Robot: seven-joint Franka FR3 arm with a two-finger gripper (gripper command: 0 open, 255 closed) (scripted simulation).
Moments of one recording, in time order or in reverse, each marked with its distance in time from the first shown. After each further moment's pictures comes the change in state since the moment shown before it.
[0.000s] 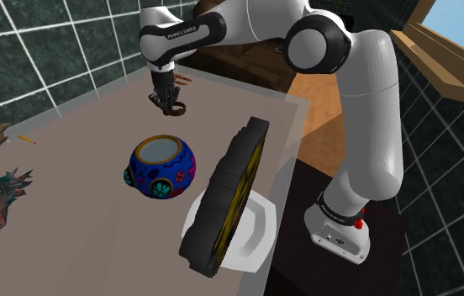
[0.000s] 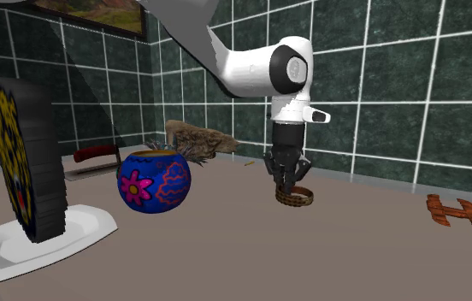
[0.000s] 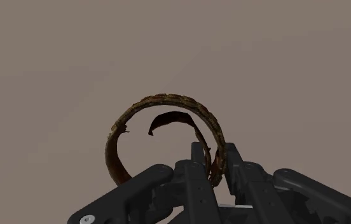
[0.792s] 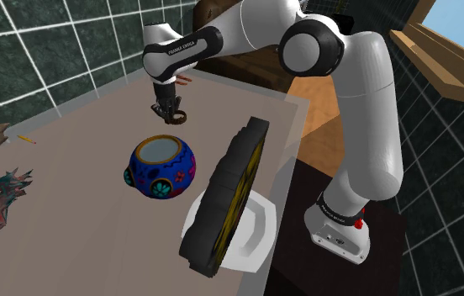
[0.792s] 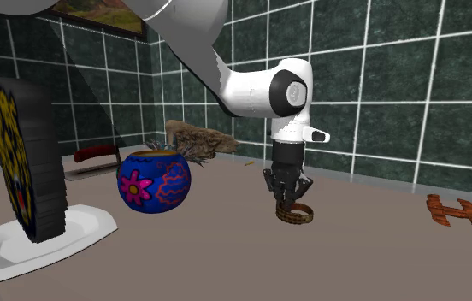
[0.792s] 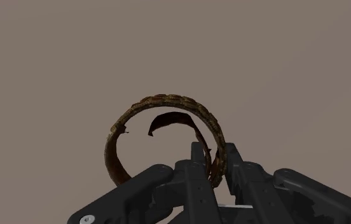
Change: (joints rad) arm -0.002 0.037 -0.002 -0.054 -0.001 0.093 -0.002
